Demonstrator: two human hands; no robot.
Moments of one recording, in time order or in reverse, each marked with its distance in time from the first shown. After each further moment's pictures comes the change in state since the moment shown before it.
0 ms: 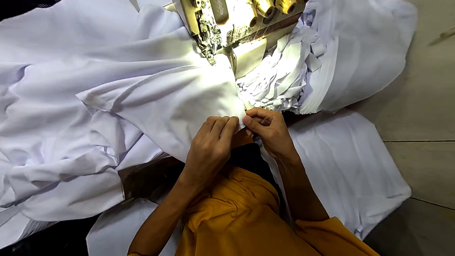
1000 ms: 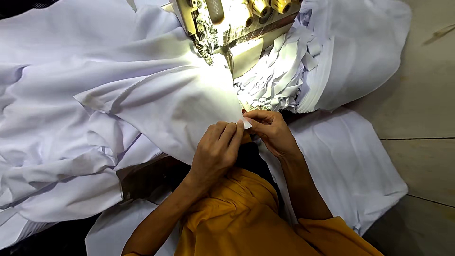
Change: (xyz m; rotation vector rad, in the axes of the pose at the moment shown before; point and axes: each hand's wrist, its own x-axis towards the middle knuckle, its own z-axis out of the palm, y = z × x) left_hand -0.007 0.011 0.010 0.052 0.032 0.126; right_hand -0.004 0.001 -0.013 0.111 -0.012 0.127
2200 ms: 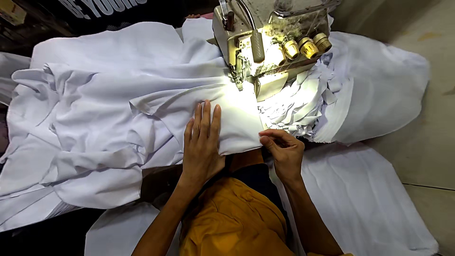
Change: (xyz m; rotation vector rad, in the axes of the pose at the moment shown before) left_hand -0.020 -0.057 -0.016 0.257 -0.106 -0.349; right_hand 0.010 0.013 0.023 -0.207 0.218 -0.456
